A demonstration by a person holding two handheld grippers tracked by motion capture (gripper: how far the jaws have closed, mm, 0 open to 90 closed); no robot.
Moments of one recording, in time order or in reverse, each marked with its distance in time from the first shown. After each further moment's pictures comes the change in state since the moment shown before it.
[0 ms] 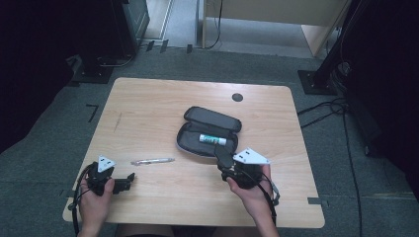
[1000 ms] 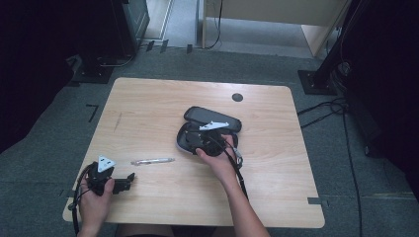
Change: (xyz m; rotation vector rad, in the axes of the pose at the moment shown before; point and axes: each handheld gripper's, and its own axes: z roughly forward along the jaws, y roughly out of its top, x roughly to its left) left arm 0.000 0.000 0.000 -0.002 0.000 -0.001; right arm 0.007 0.046 0.132 0.190 0.149 0.075
